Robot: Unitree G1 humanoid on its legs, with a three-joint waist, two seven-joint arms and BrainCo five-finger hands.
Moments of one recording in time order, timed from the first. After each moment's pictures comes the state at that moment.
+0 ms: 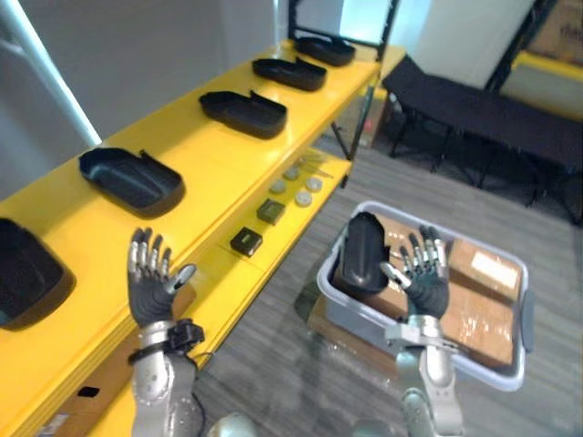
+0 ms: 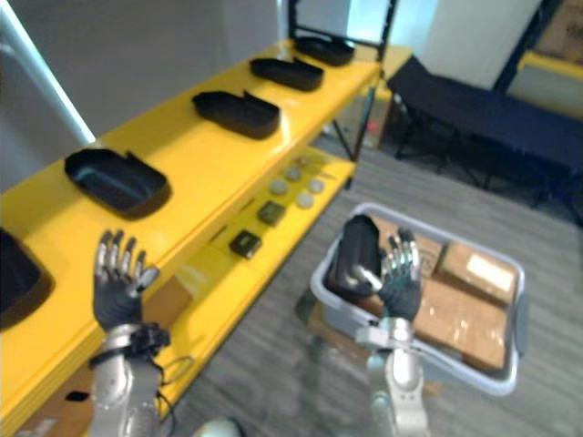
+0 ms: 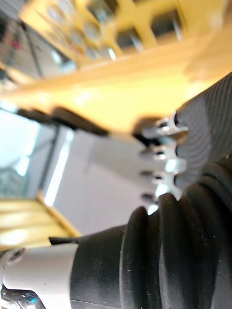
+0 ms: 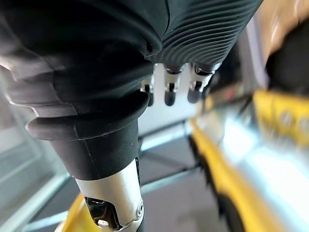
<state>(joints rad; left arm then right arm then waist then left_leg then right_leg) 0.27 0.01 0.08 -0.34 -0.46 -0.21 0.18 0.19 -0.05 0.05 -0.14 0.37 -0.32 -0.20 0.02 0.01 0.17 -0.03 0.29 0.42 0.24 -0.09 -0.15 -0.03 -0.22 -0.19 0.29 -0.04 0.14</state>
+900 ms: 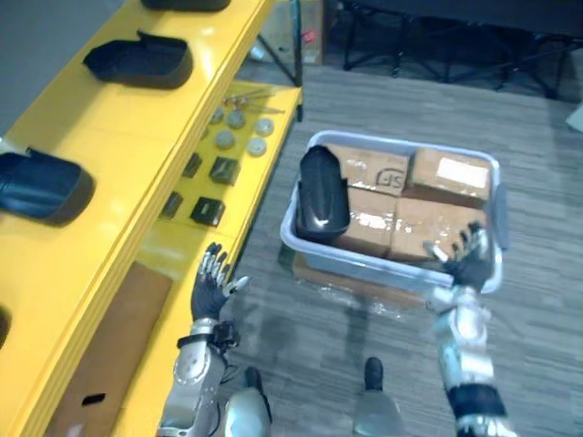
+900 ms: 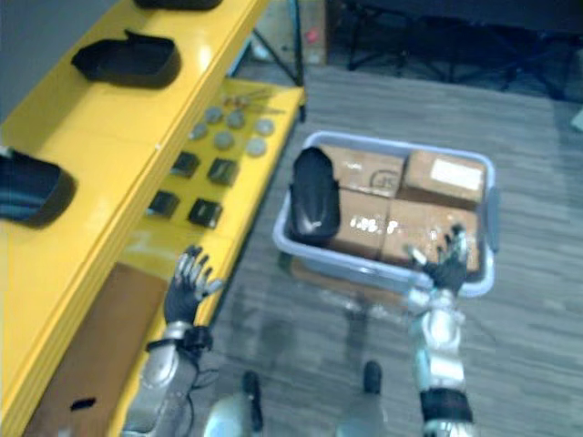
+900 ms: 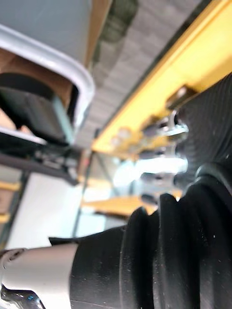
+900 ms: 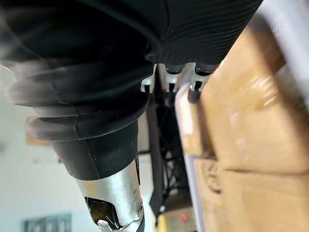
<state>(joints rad) 0.13 0.11 -0.14 -0.03 -0.38 -0.18 0.13 -0.36 -0.32 -0.16 0.44 0.34 -0.26 -0.31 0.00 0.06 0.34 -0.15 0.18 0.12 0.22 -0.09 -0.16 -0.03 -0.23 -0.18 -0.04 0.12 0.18</state>
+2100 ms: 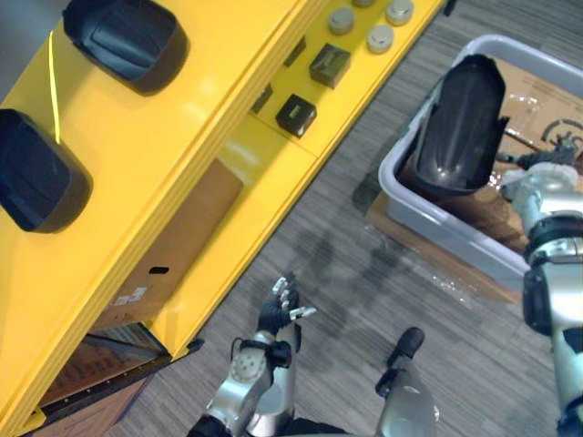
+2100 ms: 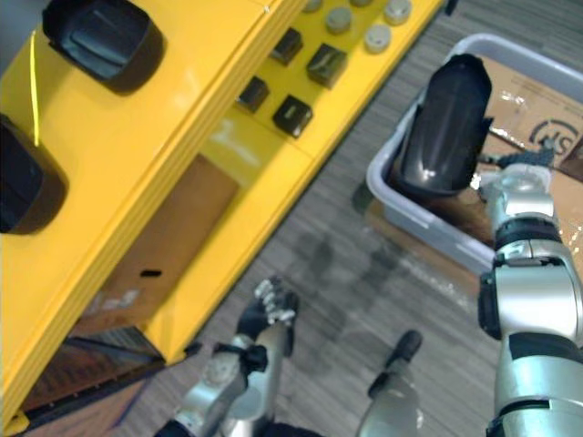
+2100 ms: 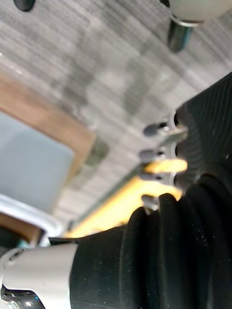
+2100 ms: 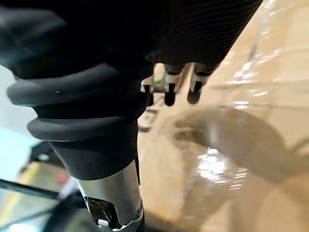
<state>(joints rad) -0.01 0.11 -0.50 0.34 -0.40 -0.24 0.15 -1.16 -0.72 0.10 1.28 0.26 0.26 -0.36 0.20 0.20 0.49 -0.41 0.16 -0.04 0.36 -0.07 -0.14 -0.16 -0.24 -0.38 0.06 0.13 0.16</state>
